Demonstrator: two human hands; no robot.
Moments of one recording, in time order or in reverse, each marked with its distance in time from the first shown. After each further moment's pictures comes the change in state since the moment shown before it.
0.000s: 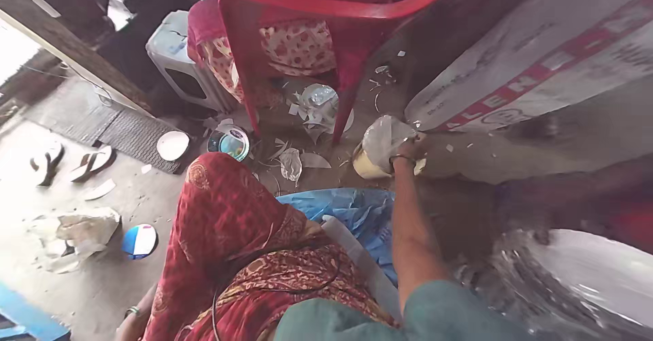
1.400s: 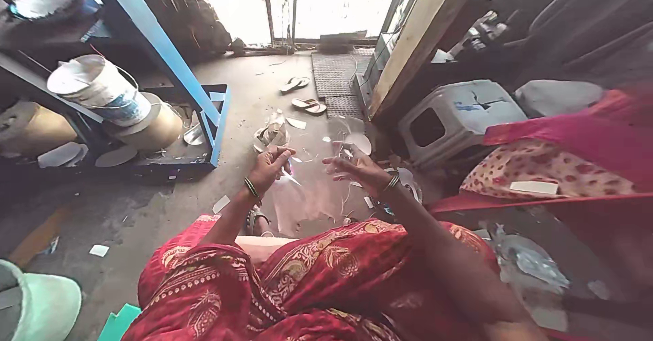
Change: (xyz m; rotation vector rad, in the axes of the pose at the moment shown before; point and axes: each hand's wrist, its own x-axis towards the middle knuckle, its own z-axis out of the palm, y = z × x) left_hand -0.079 0.046 -0.147 -0.823 0.752 0.695; right_hand -0.587 -0.349 0.094 0.157 -2.242 -0.781
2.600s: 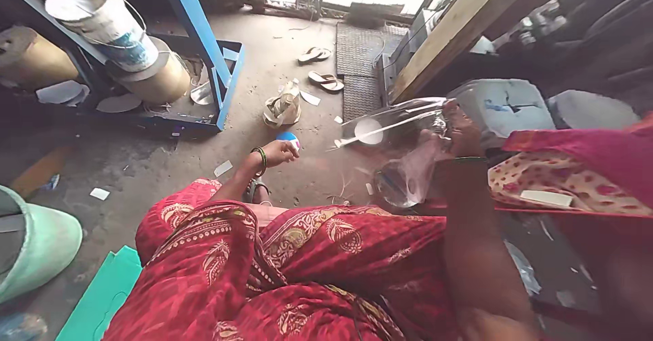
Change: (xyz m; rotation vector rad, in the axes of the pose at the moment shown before) left_hand 0.009 -0.063 -0.026 0.420 -0.425 -0.230; right_hand -0.022 -0.014 -0.096 0.135 0.495 -0.304
